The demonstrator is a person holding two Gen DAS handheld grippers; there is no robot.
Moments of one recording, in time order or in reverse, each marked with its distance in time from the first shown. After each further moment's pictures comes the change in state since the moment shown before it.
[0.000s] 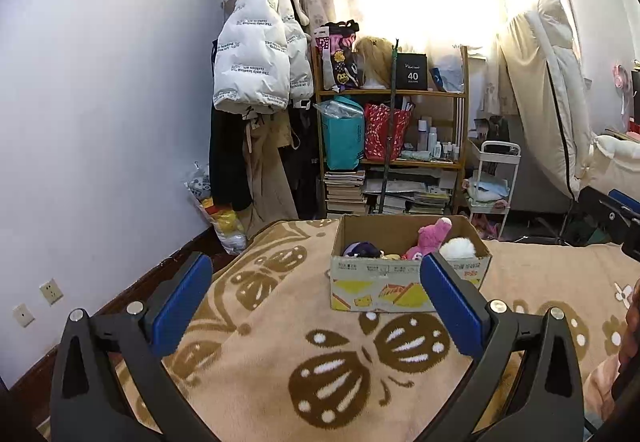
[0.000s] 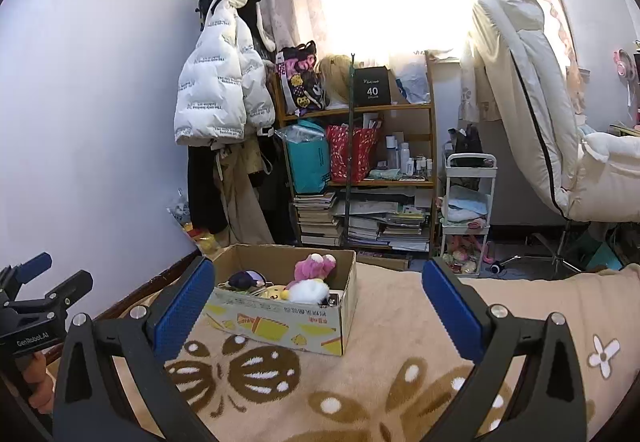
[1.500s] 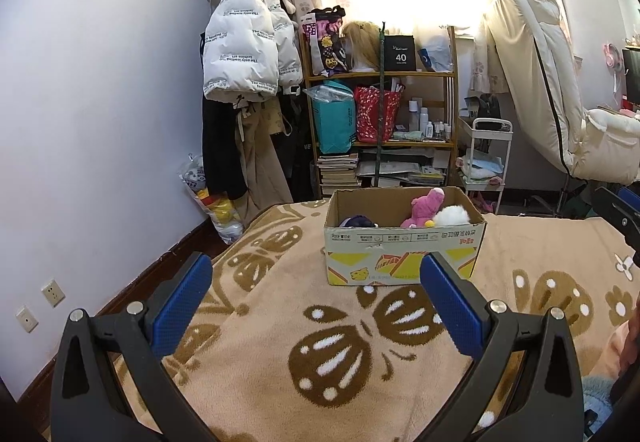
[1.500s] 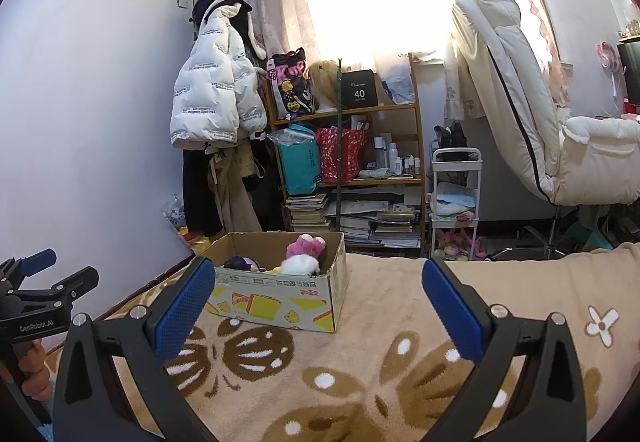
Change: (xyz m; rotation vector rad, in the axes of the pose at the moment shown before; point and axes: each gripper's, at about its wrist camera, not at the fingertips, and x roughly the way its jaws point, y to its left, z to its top) left arm 0.002 -0.010 -0.019 0.051 0.051 -0.015; right arm -0.023 -0.008 -0.043 0.023 -0.027 -0.023
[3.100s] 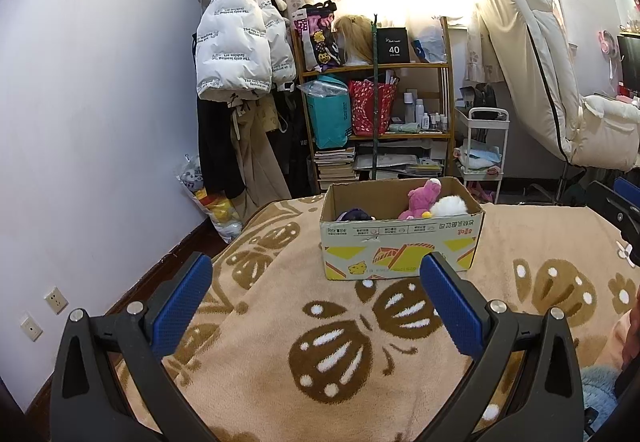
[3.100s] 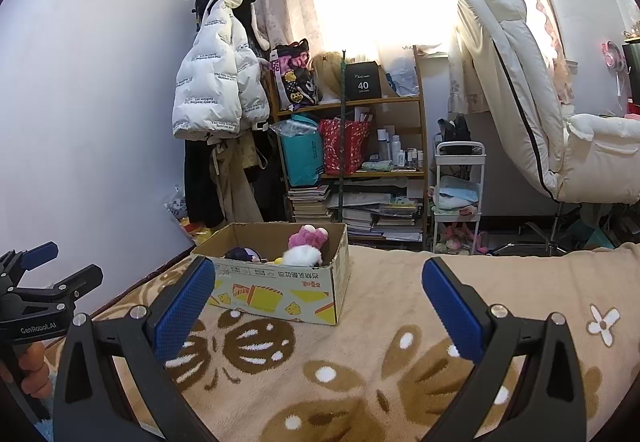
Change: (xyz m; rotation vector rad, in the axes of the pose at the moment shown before) left arm 0.005 -0.006 -0.003 0.034 0.015 -0.001; right arm 0.006 0.005 -0.012 -0.005 0.017 0.000
